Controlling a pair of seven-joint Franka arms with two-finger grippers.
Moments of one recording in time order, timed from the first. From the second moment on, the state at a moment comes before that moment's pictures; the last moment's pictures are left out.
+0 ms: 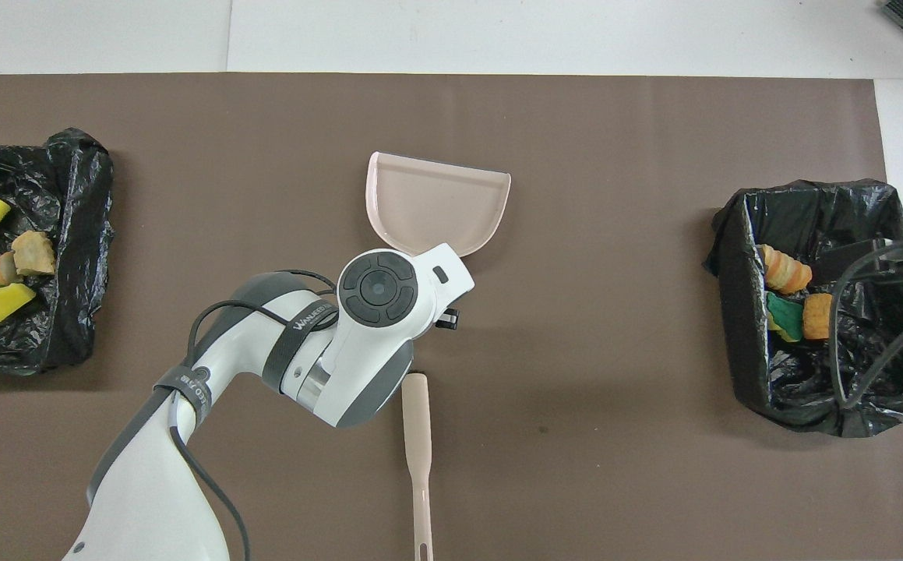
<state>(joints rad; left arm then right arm) -0.61 0.32 -0.06 -1.89 0.00 2.27 -0.39 -0.03 -0.06 0.00 -1.63 0.02 1.57 -0.02</state>
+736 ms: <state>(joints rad) -0.50 0.16 -0.03 -1.84 -0.01 2.12 -0.39 -0.03 -0.06 0.00 -1.63 0.02 1.57 -0.02</state>
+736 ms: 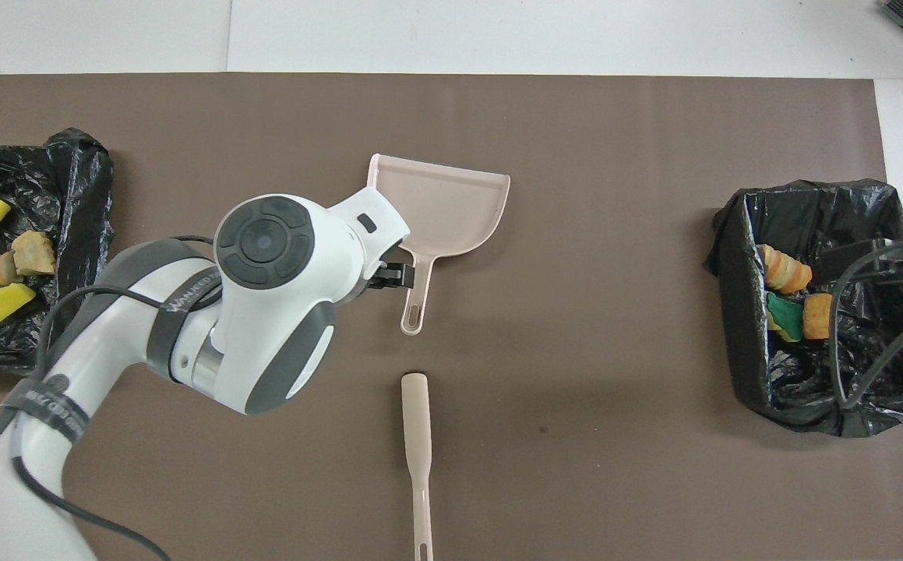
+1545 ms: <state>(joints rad) -0.12 -0.05 -0.02 -1.83 -0.01 1.83 -0.06 -0.03 -0.06 0.00 -1.63 0.02 1.57 -0.02</state>
